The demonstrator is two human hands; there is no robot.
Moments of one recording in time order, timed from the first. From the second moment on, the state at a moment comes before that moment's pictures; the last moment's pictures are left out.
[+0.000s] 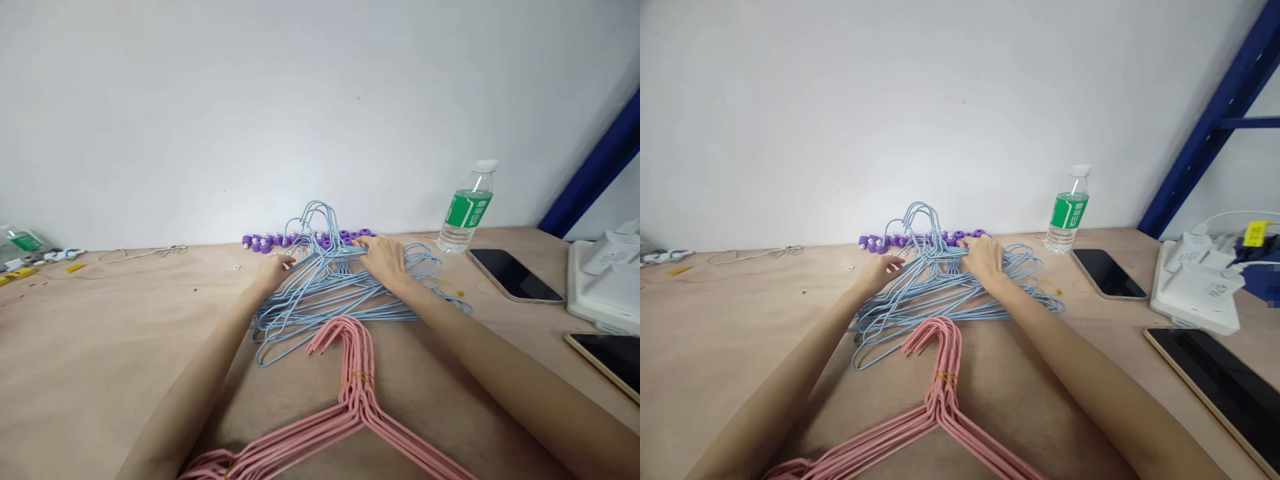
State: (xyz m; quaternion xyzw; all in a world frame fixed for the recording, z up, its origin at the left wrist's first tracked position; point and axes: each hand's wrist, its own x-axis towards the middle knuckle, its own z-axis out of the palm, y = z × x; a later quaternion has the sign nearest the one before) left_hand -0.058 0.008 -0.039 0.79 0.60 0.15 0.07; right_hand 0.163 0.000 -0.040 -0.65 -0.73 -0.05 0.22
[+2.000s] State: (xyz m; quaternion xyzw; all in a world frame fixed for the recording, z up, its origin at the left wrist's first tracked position) left_hand -0.068 0.000 -0.014 0.82 0.47 0.16 0.27; right_hand 0.160 -0.006 -0.030 -0.61 -0.76 -0.05 0.20
